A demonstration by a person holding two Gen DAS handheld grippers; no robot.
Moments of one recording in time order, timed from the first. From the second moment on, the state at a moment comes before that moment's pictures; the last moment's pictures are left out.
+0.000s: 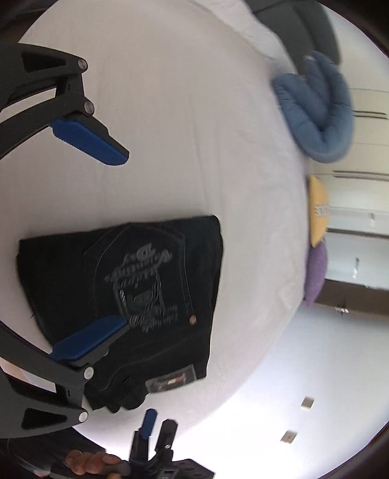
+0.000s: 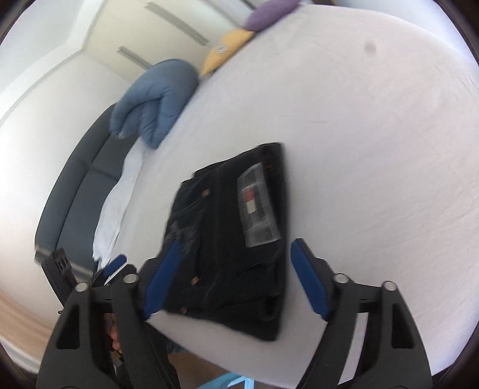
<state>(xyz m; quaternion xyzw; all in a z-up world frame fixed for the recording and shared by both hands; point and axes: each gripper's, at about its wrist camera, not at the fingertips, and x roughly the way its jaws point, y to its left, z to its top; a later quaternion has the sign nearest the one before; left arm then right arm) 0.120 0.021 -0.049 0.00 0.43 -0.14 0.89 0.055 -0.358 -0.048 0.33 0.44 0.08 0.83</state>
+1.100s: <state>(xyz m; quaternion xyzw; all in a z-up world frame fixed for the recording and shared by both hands) 0.215 -0.023 -0.043 -0.06 0.52 -0.23 0.82 0.146 -0.326 -0.029 0.21 0.48 0.11 0.84</state>
